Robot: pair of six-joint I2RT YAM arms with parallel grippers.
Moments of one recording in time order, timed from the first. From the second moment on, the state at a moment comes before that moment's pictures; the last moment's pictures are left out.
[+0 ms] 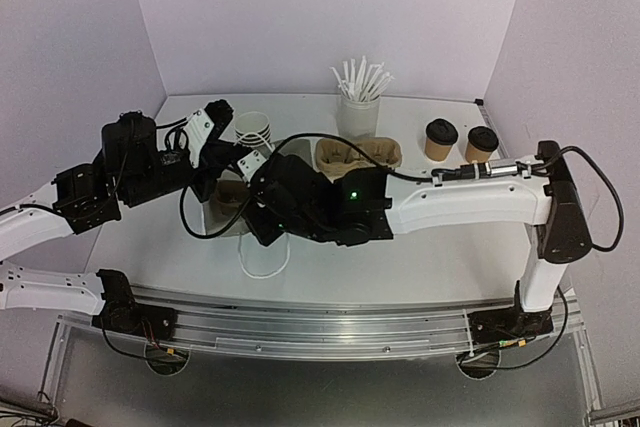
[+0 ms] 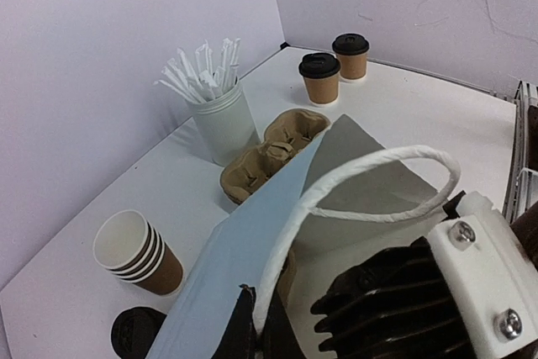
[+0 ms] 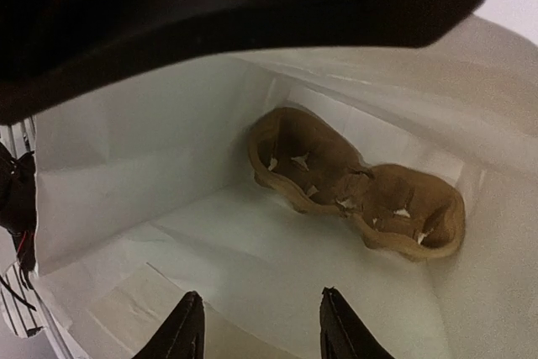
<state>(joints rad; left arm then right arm) -1.01 0.88 0.77 -0.18 -0.15 0.20 1.38 1.93 1.58 -0.29 0.42 0.33</state>
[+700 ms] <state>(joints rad) -0.96 0.87 0.80 -0.24 -0.11 0.04 1.38 1.93 1.43 -0.30 0.47 0.41</state>
